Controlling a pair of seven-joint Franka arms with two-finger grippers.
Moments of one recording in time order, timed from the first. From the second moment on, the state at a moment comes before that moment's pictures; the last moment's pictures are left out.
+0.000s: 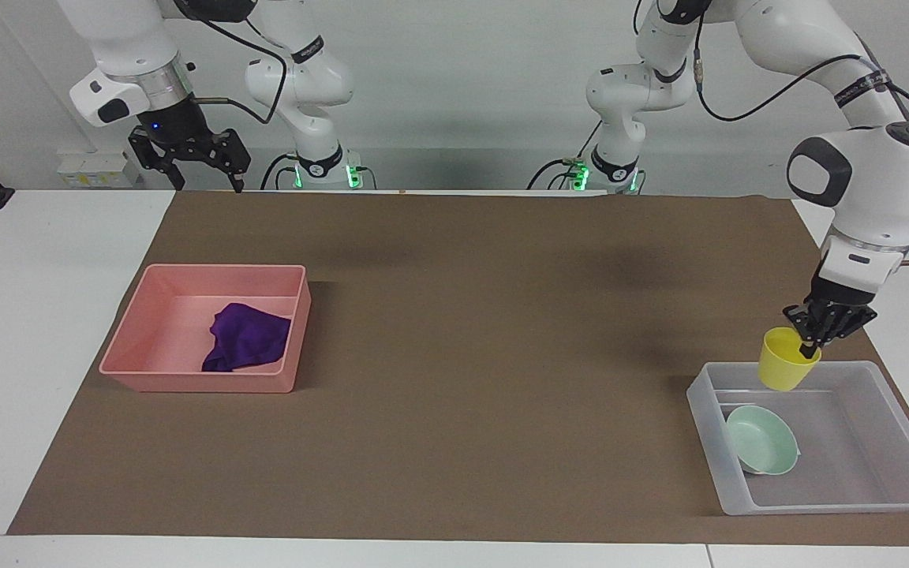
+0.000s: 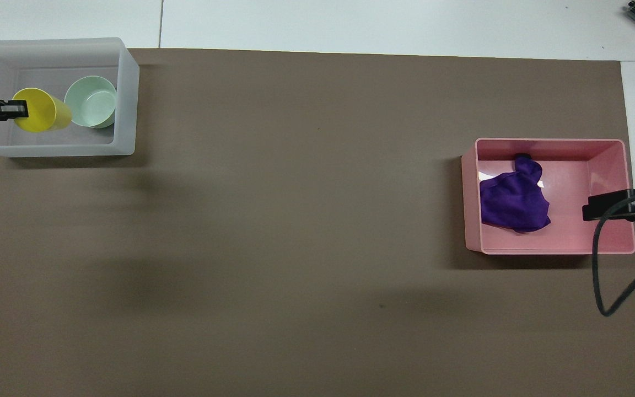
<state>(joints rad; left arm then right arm) 0.06 0.23 0.05 -1.74 -0.04 2.33 0.13 -0.02 -0.14 -0.01 -1.70 -0.01 1.55 0.03</state>
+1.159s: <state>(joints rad) 0.06 0.50 0.03 -1.60 -0.14 2.41 0.14 -0.02 -0.14 -0.01 -1.70 -0.01 1.55 0.03</state>
